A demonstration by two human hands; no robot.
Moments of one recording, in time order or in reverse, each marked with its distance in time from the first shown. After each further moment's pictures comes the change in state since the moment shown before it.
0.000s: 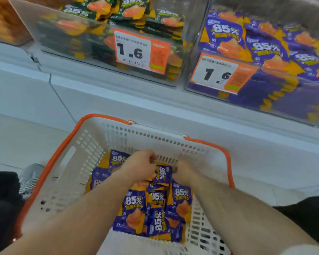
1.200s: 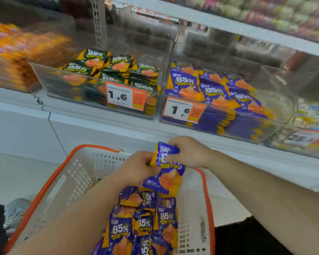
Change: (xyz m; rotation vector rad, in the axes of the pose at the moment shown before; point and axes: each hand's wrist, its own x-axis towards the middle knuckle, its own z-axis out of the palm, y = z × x) left_hand -0.031 0.073 -0.054 -0.317 0.014 0.271; right_hand -0.120 -0.039 -0.162 -0.030 0.306 -0.398
